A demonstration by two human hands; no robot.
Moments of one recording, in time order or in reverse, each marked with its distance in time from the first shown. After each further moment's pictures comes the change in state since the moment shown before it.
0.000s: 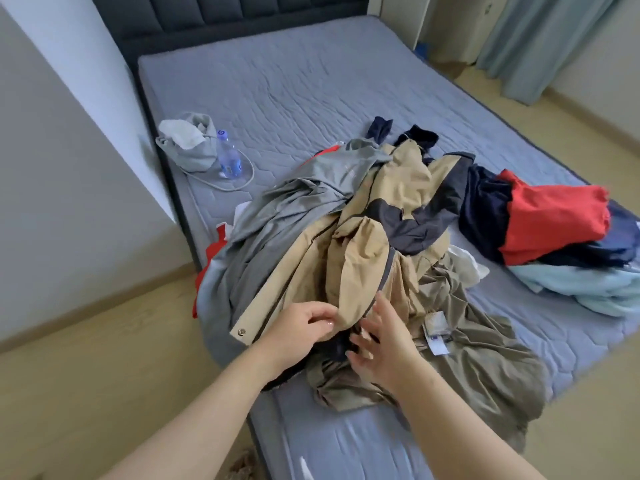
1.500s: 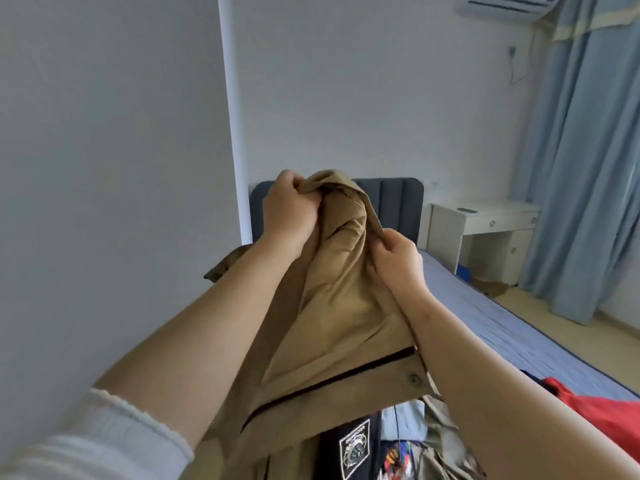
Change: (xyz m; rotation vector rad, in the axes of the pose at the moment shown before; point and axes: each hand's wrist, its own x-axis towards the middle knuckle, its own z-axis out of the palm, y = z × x) left_hand -0.269 0.319 -0.069 0.017 1.118 0.805; right_hand -0.333 -0.112 0.061 -0.559 -0.224 -1.521
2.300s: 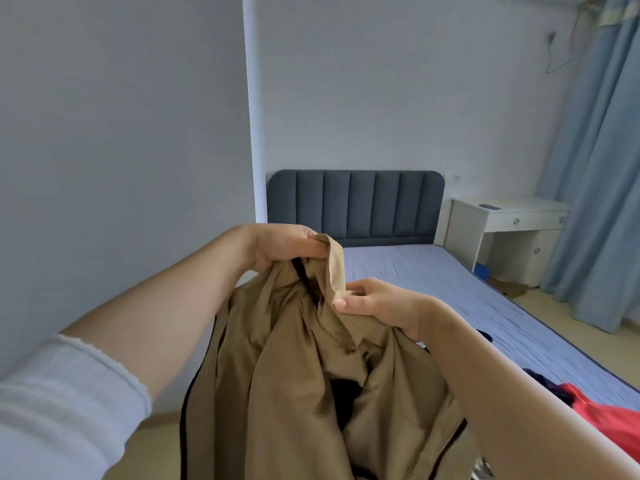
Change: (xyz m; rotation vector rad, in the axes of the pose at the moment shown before) left_hand 0.004 -0.051 -0.043 0.111 -1.182 -0.372; right_hand -0.026 0.013 0.002 0.078 -1.036 0.216
